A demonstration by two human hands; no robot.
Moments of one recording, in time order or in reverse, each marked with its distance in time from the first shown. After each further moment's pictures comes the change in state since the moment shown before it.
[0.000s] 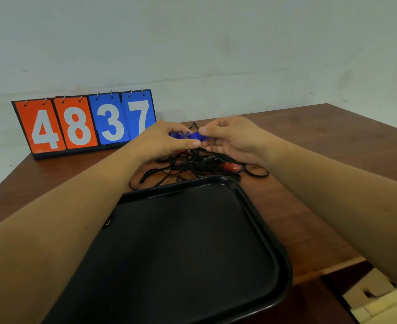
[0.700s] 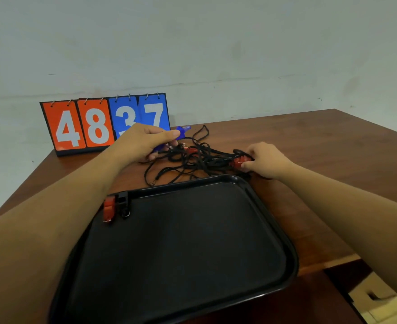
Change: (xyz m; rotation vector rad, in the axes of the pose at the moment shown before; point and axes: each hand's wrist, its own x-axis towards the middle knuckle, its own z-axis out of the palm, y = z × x) left_hand -0.051 -0.011 -0.040 -0.145 0.158 -0.198; right_hand -0.021 0.035 -0.039 -1.225 0.247 0.082
